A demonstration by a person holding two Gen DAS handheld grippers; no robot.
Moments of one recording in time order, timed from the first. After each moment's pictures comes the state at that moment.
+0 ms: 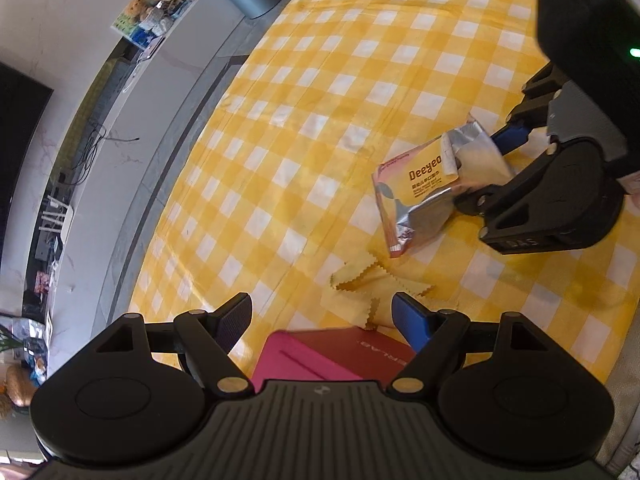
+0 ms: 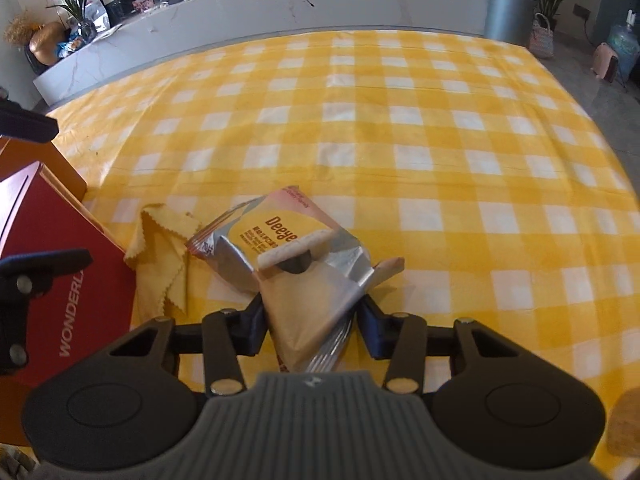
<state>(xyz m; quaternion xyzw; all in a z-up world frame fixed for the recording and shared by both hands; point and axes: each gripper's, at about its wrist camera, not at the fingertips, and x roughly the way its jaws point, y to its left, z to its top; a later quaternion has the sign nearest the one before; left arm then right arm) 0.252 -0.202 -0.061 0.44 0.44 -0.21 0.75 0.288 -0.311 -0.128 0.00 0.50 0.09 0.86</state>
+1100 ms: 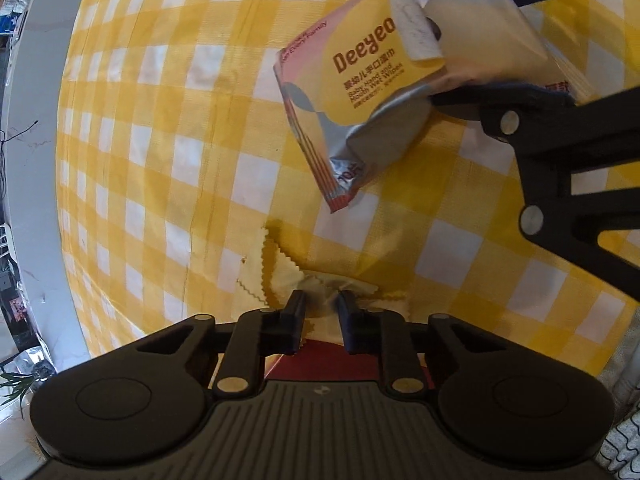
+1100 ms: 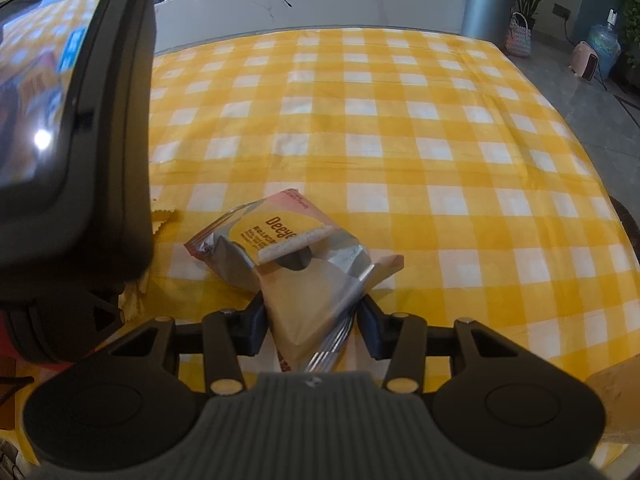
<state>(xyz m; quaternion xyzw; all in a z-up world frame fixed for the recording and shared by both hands) 0.294 -0.256 -0.167 0.54 0.59 -0.23 0.56 0.280 -0.331 -0.126 0.00 0.50 0.06 0.86</state>
